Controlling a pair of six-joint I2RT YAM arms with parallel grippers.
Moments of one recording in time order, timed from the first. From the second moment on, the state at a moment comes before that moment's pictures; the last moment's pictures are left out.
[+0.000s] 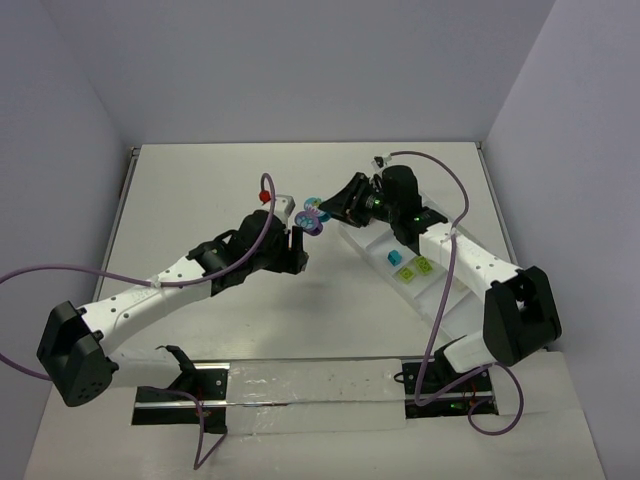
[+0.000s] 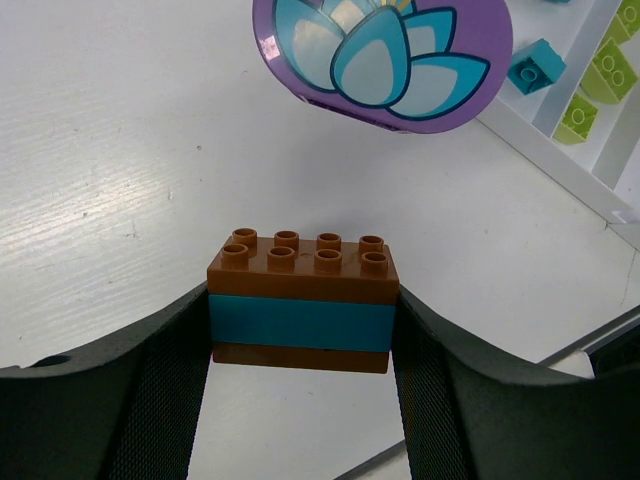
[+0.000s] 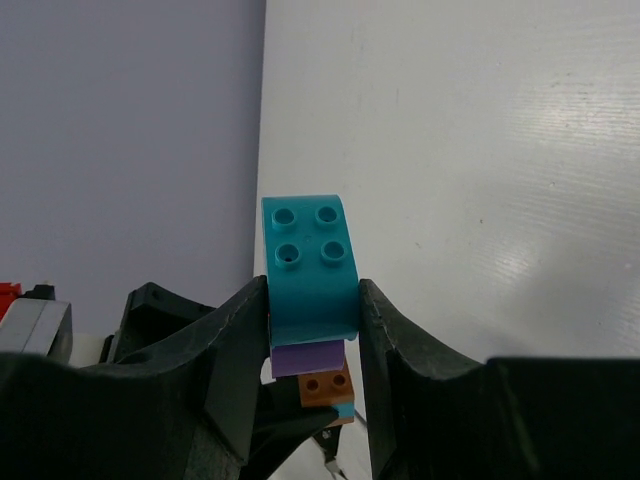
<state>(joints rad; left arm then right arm) -0.85 1.26 0.96 -0.40 -0.18 -0.49 0.43 1.43 0.99 0.06 -0.43 0.99</state>
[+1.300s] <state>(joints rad) -0.56 1.34 1.20 -0.56 -0.23 -0.61 0.37 1.20 0.97 -0.25 -0.18 0.74</state>
